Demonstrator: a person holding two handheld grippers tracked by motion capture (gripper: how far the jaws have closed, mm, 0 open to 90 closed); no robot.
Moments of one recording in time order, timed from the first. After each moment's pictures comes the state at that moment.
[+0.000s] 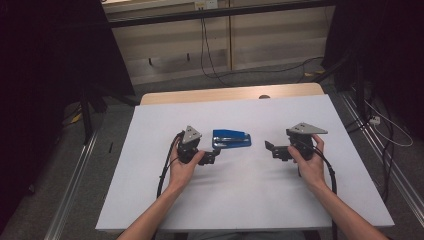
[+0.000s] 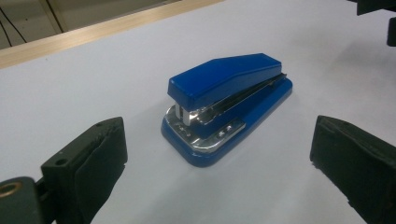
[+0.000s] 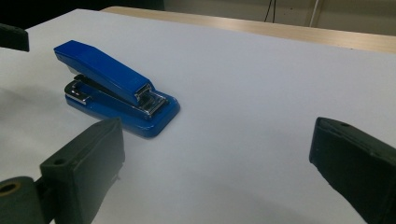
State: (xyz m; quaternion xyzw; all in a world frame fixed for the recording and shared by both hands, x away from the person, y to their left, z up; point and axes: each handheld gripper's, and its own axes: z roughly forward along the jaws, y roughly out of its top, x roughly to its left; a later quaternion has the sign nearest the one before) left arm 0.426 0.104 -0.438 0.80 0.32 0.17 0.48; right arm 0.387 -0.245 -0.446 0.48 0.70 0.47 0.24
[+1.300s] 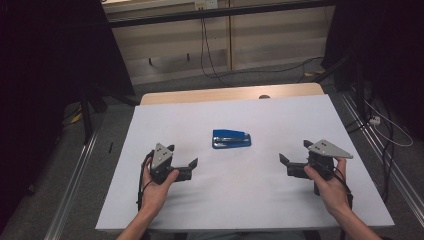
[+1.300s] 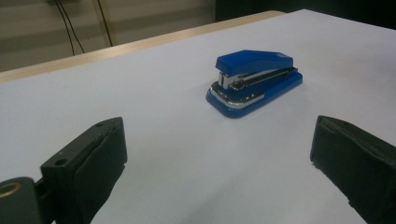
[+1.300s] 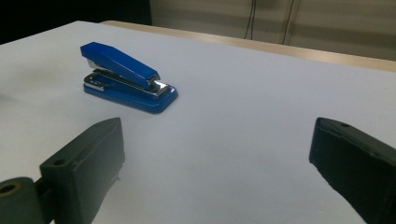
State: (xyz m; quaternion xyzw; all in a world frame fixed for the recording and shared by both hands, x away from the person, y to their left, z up) left arm 0.363 0.175 -0.429 0.76 0.35 0.23 0.49; right arm 0.315 -0.265 -0.433 0.48 0.68 0.48 0.30
